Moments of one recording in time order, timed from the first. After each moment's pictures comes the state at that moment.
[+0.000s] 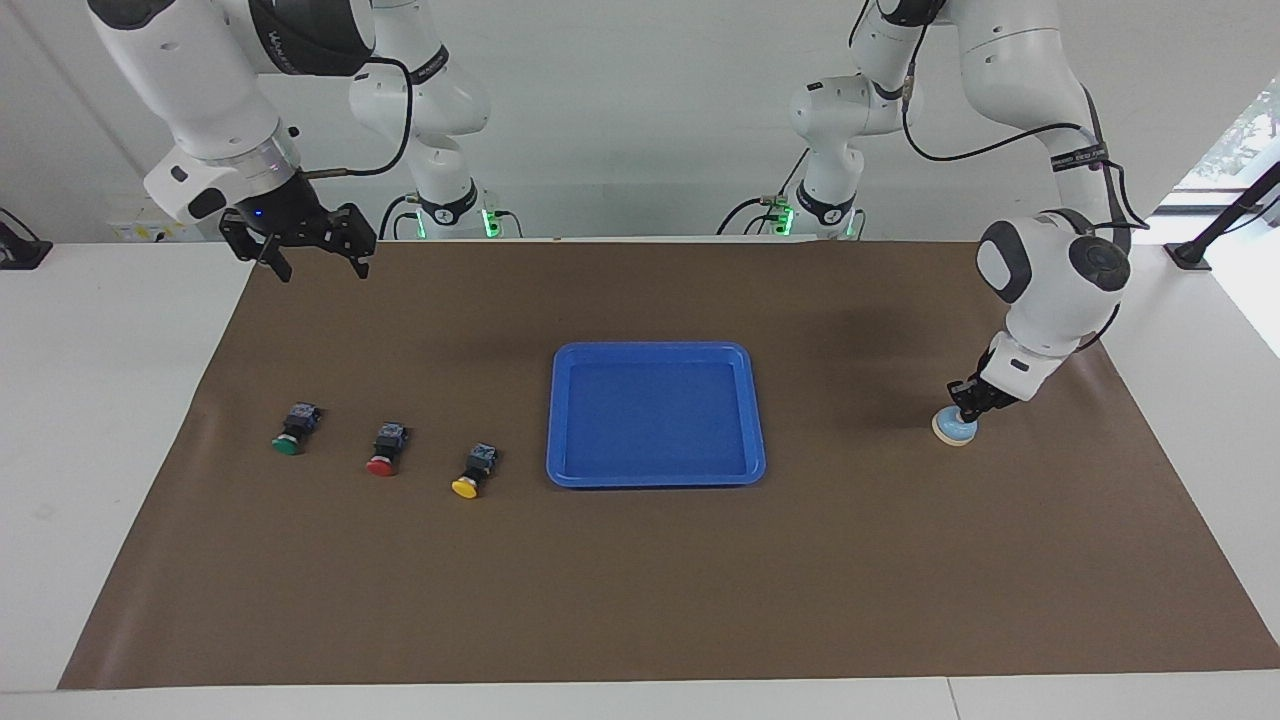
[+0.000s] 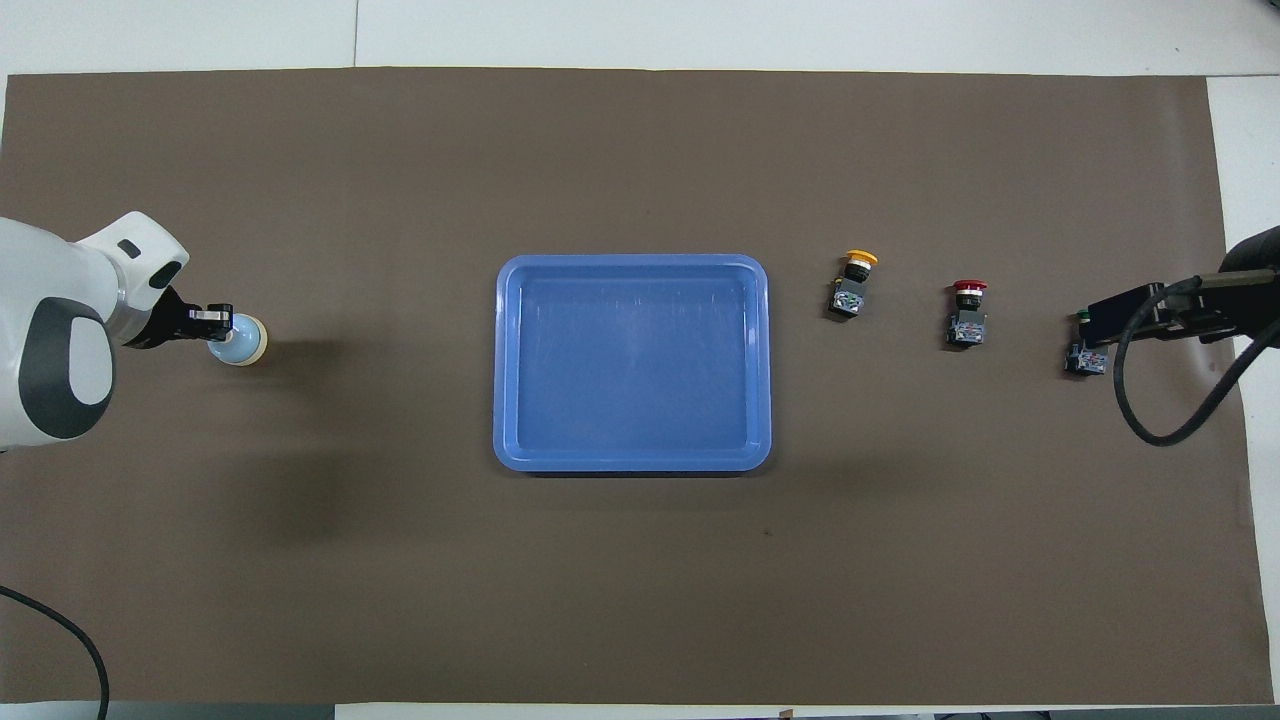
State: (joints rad) left arm 0.06 0.22 0.02 -2.01 0.01 2.23 0.08; right arm -0.07 -0.04 0.07 -1.66 0.01 1.55 -0.03
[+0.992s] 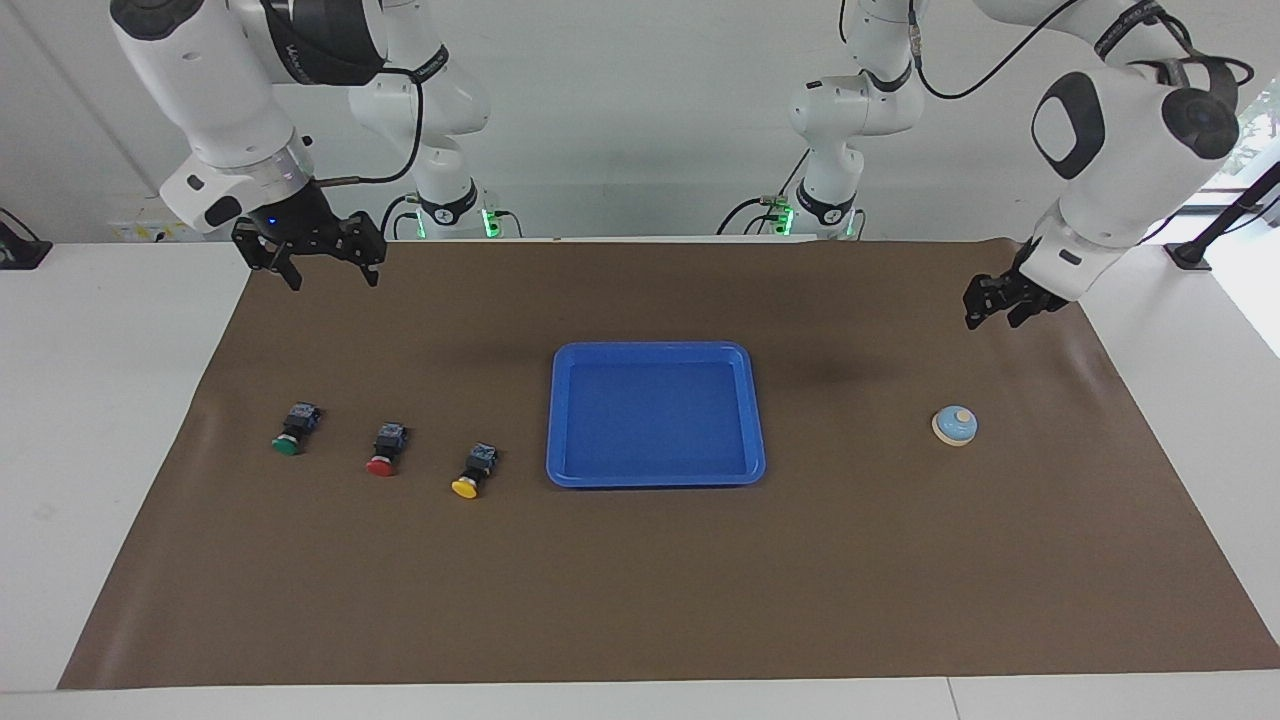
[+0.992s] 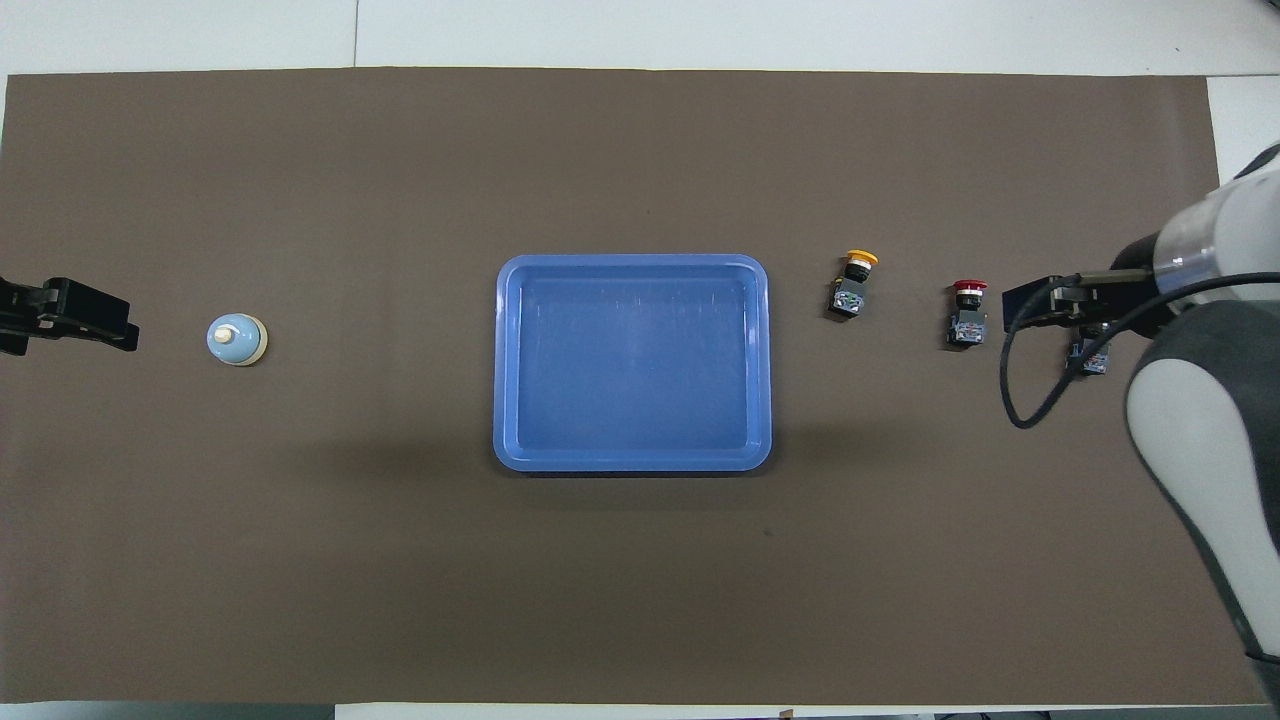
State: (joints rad) left arm -0.01 0.02 0.01 -1.62 0.01 1.52 0.04; right arm 0.02 0.01 0.07 -1.82 0.01 1.82 0.14
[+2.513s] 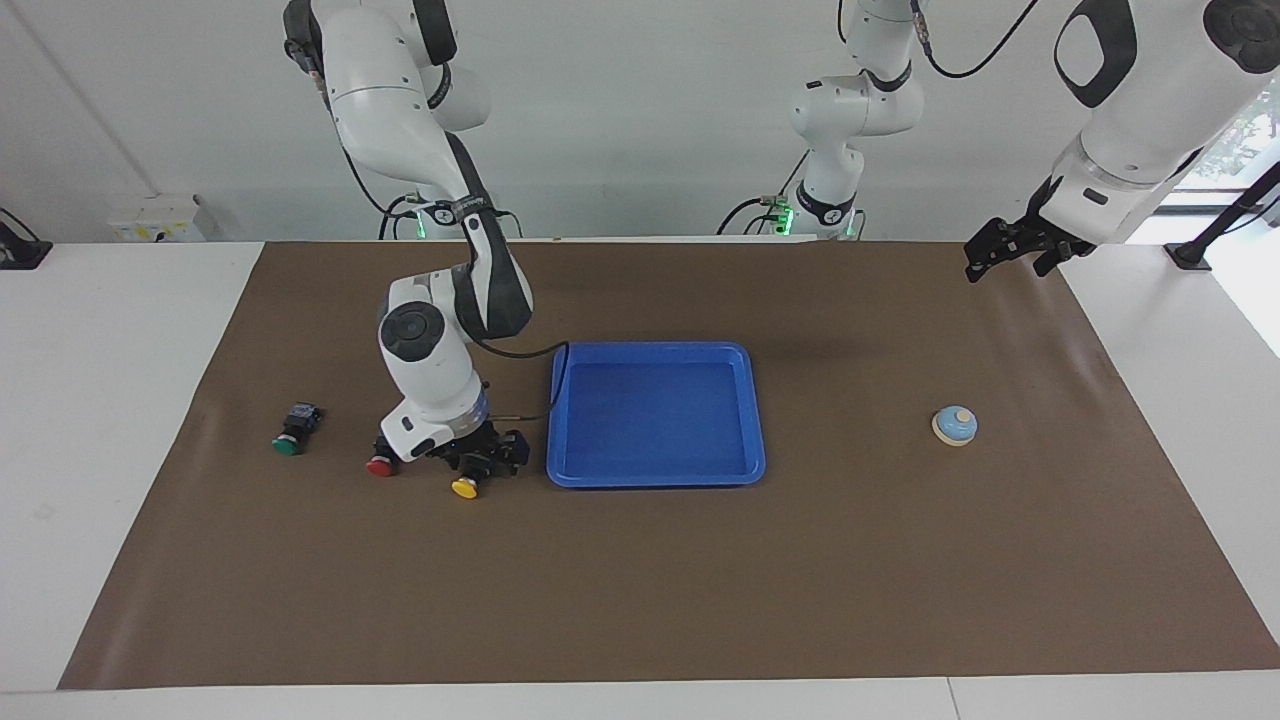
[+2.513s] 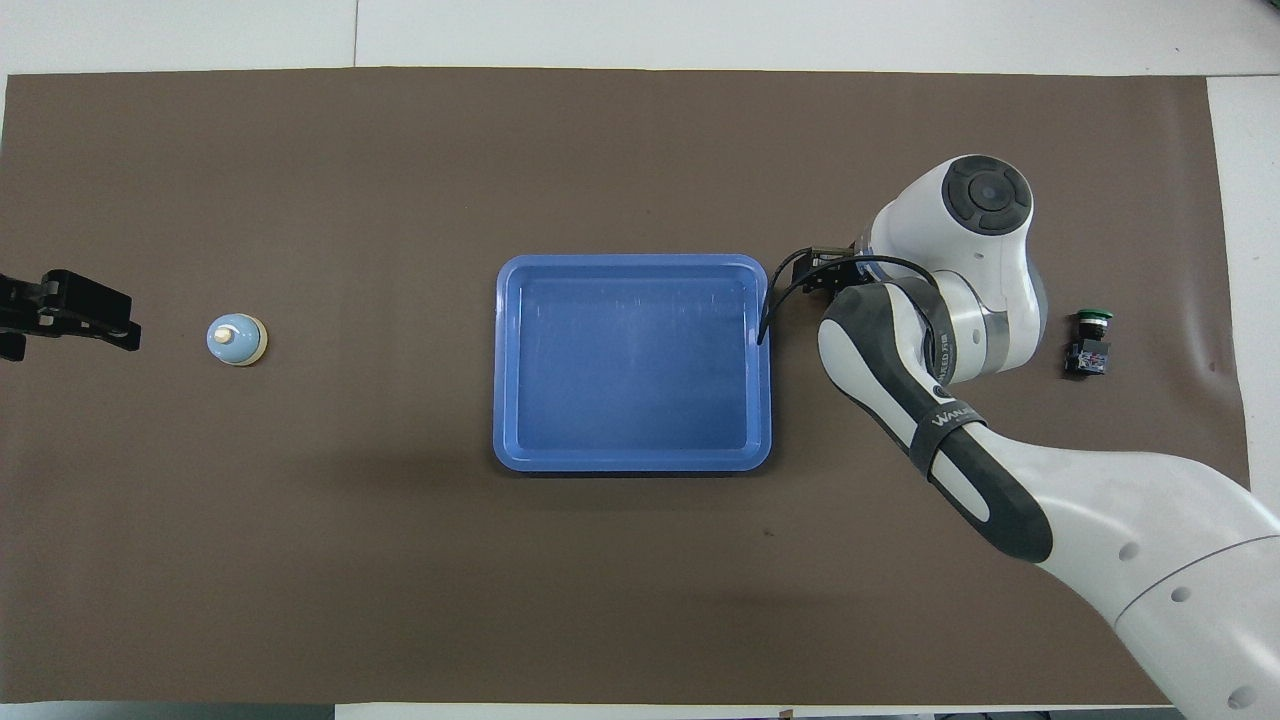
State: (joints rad) left arm -0.01 0.03 -0.01 -1.56 0.00 1.45 -0.03; right arm 0.15 0.47 0.07 -1.81 0.01 2.29 0.36
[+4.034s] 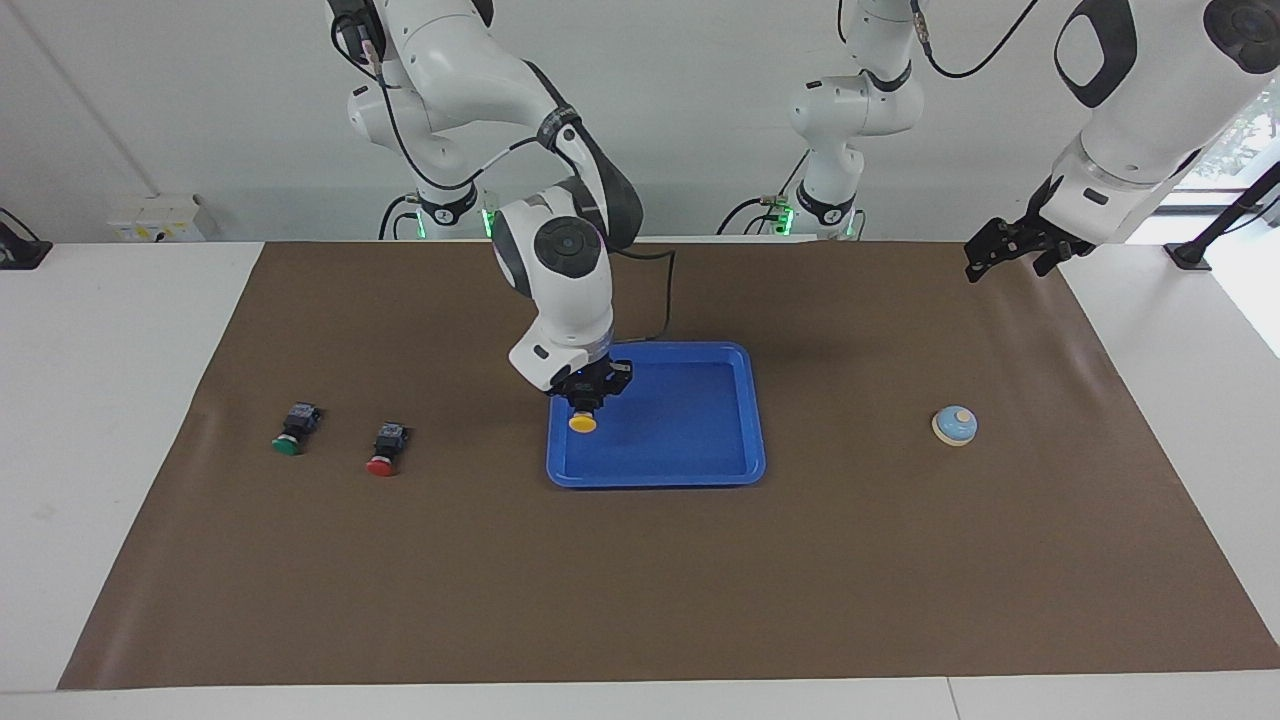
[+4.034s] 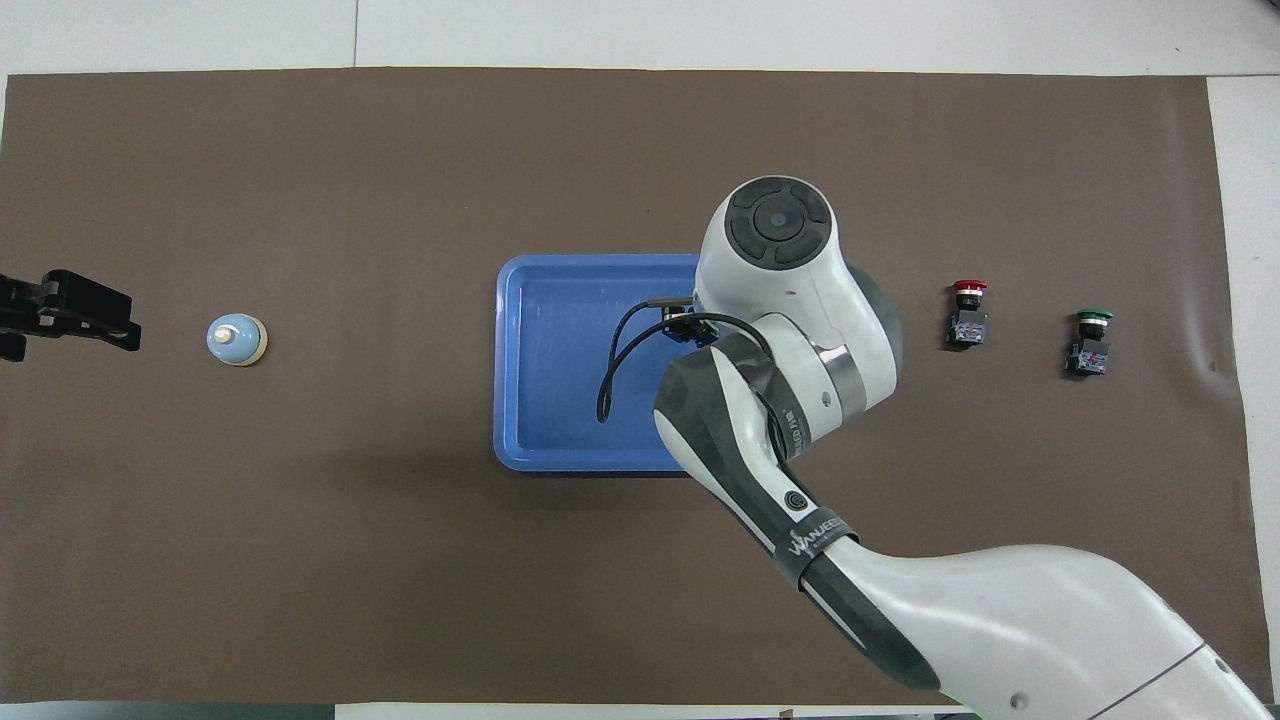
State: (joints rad) left arm -0.01 0.03 -0.01 -1.56 0.00 1.45 -0.03; right arm 0.43 0.41 0.07 -1.70 0.00 2.06 0.50
